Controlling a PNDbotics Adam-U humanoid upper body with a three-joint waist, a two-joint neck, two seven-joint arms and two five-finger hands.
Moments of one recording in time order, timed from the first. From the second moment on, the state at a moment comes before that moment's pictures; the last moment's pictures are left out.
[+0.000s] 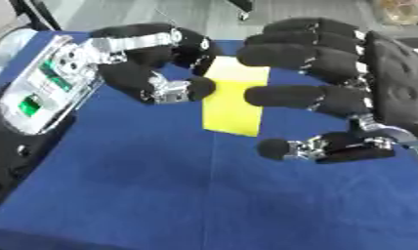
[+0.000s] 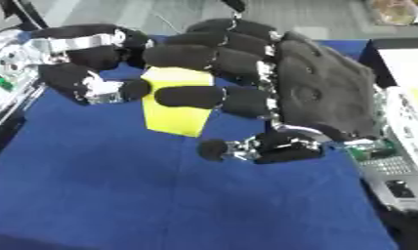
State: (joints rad) left arm -0.79 0.64 -0.36 -1.77 0.20 0.08 -0.69; right arm -0.76 -0.38 0.43 -1.97 0.80 -0.76 0.02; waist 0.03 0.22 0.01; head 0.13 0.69
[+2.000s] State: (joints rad) left arm -0.82 0.61 -0.37 -1.83 0.27 0.21 -0.67; right arm -0.74 -0.39 0.43 -1.98 0.89 -0.71 -0.03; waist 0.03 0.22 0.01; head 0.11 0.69
